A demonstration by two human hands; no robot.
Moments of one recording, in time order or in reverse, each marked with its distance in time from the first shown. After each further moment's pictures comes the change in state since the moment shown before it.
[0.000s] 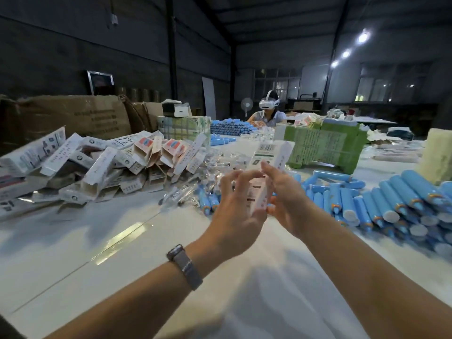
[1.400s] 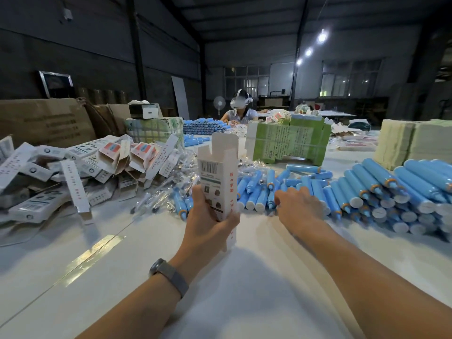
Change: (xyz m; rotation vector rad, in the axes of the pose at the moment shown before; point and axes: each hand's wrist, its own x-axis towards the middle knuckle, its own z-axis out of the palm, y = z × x) left_hand -0.001 -0.044 0.017 -0.342 0.083 -0.126; right_hand 0.022 0.035 -0.098 -1.803 0.351 -0.119
